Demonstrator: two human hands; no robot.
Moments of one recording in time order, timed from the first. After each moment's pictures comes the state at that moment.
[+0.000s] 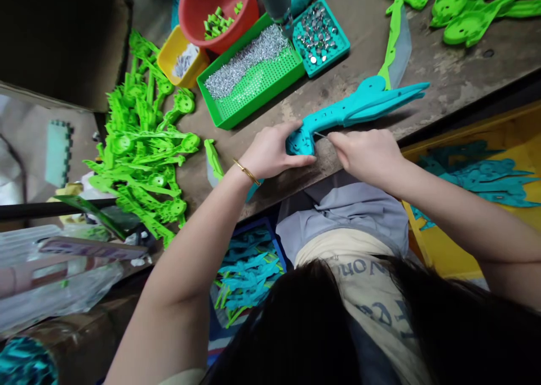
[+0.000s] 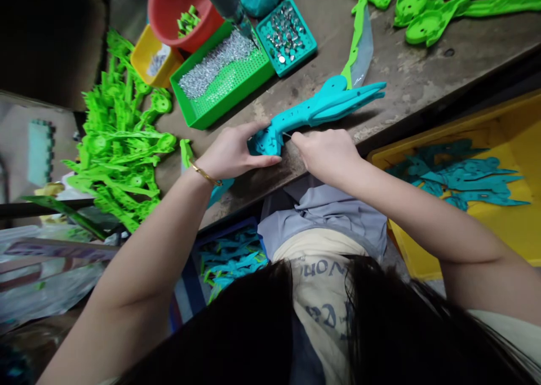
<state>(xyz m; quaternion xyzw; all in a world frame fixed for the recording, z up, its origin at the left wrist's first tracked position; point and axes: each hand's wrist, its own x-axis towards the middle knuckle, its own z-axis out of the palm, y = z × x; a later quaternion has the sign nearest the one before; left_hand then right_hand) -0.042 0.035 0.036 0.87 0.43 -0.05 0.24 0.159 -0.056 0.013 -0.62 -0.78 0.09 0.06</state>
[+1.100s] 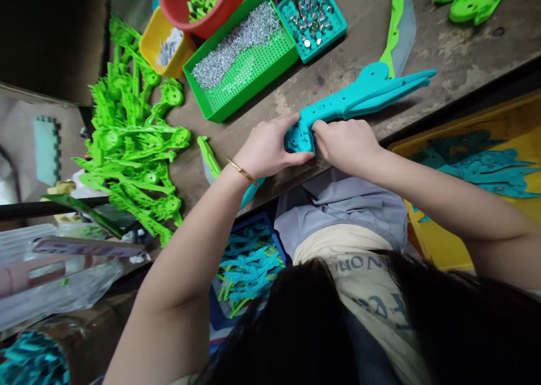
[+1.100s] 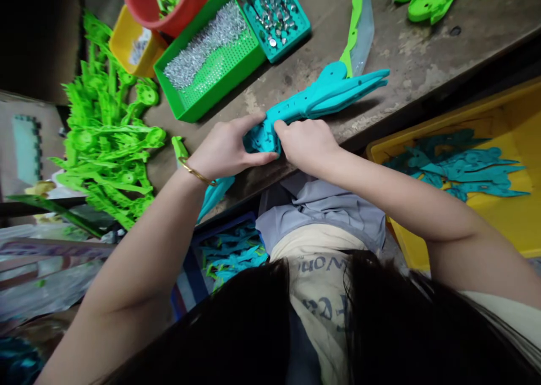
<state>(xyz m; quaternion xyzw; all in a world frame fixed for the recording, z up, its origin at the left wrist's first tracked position) -0.034 0.026 0.038 0.88 0.43 -0.08 0.21 0.140 -0.040 0.006 -0.62 -0.77 0.14 0.07</state>
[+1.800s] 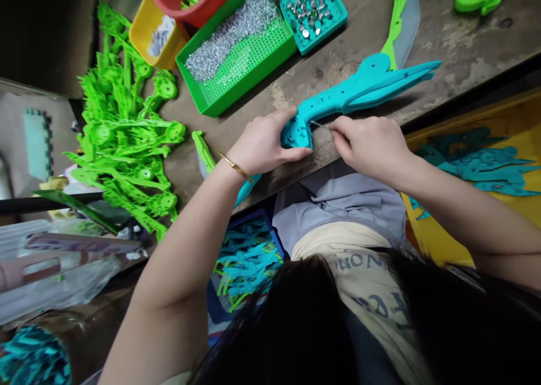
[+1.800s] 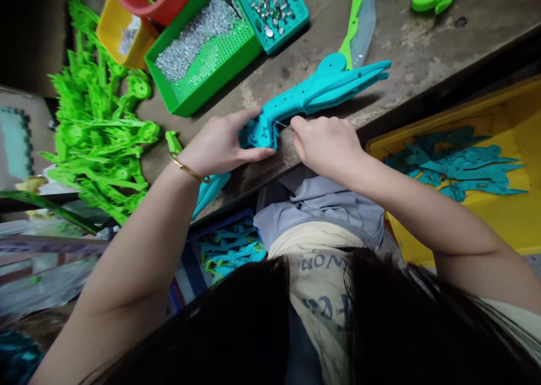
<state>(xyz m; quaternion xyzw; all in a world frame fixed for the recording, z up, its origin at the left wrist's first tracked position) -0.036 0.028 0.040 0.87 0.43 -0.08 0.23 0.163 -0.062 0.011 -0.67 -0.73 0.15 0.09</state>
